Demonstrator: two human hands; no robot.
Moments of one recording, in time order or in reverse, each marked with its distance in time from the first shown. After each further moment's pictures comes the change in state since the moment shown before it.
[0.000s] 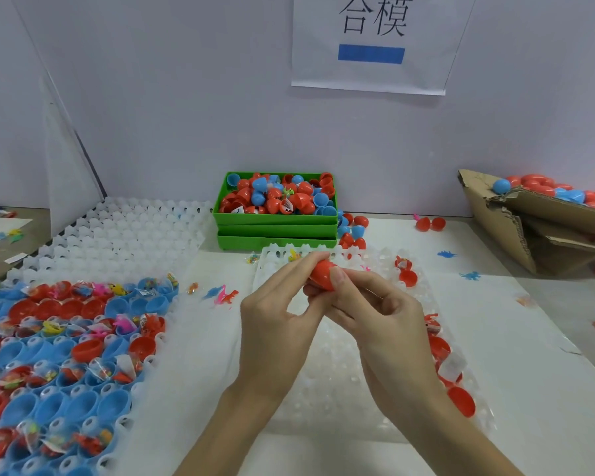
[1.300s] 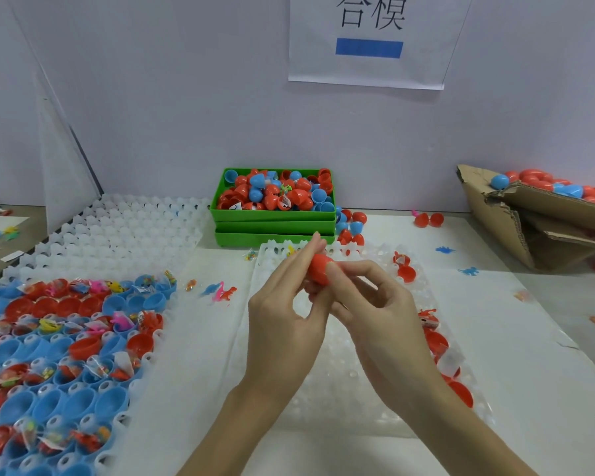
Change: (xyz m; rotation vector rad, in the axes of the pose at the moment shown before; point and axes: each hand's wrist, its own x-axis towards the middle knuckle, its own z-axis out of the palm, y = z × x) left_hand -0.002 0.008 0.005 -0.097 -0.050 -0.072; right_hand 0.008 0.005 -0.006 -0.075 -0.038 0.027
